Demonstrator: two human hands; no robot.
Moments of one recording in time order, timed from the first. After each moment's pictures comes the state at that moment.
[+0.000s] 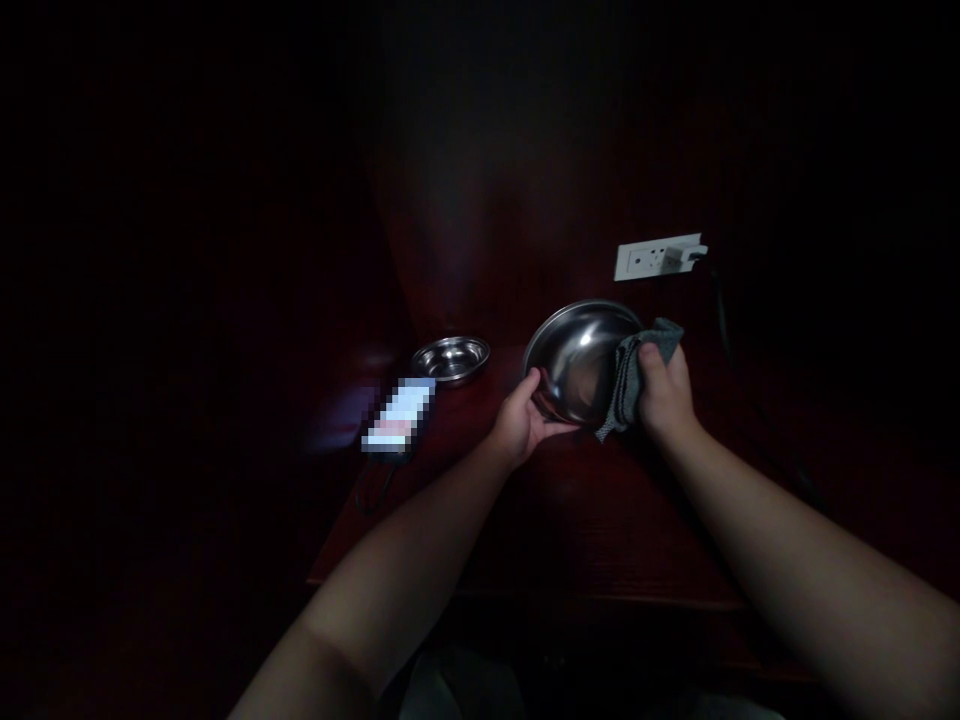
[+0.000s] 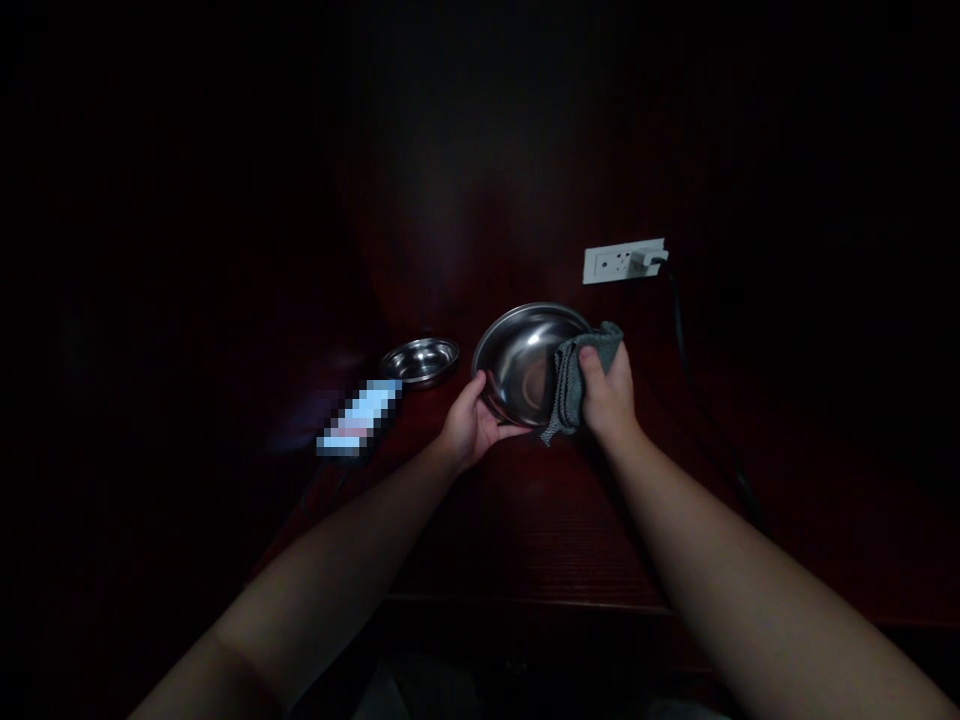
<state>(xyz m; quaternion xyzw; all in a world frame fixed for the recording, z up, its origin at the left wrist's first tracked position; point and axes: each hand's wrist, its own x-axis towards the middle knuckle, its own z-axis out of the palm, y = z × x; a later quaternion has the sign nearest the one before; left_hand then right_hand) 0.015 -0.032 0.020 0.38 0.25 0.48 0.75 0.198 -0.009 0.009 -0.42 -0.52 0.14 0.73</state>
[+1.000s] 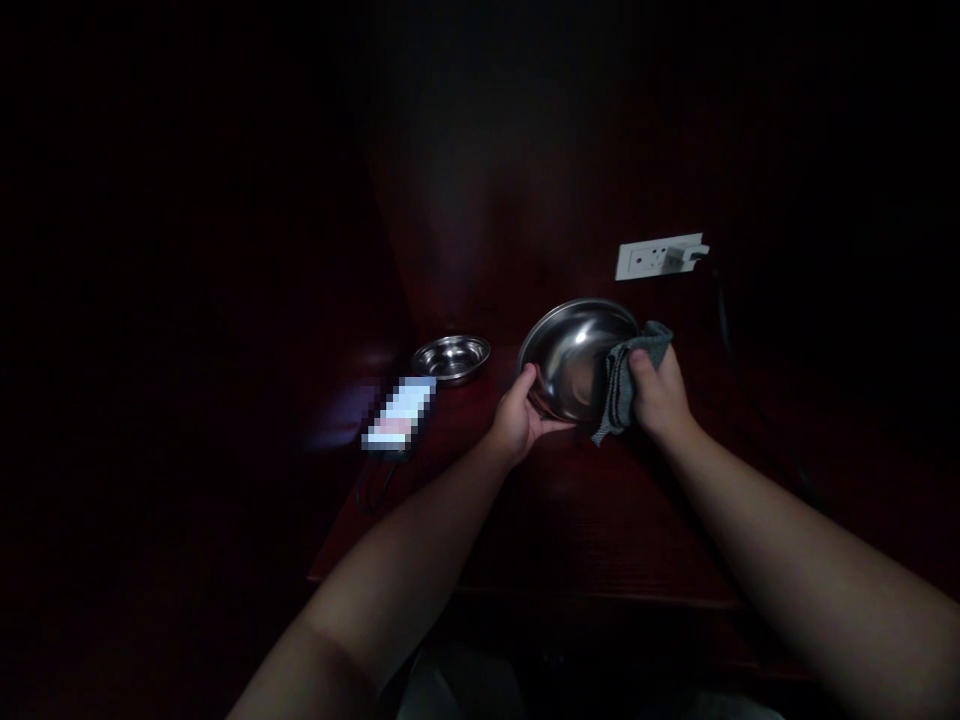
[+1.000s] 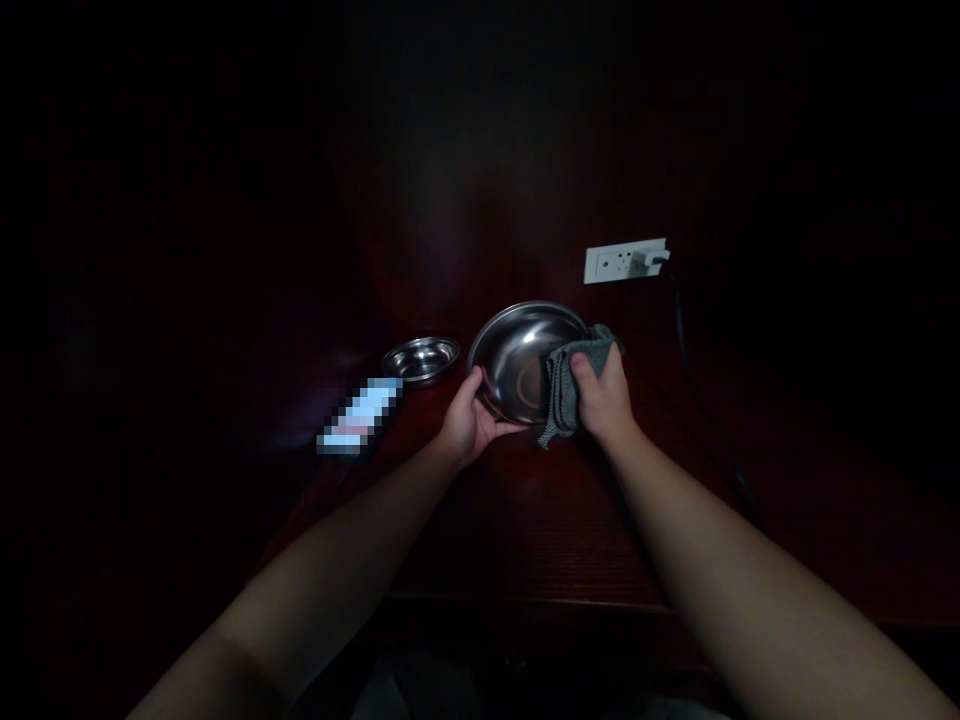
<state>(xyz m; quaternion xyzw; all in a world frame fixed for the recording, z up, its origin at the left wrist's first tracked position) 0.016 -0.032 0.025 0.37 0.26 0.51 0.73 0.201 -0.006 0.003 -0.42 -0.55 0.15 0.70</state>
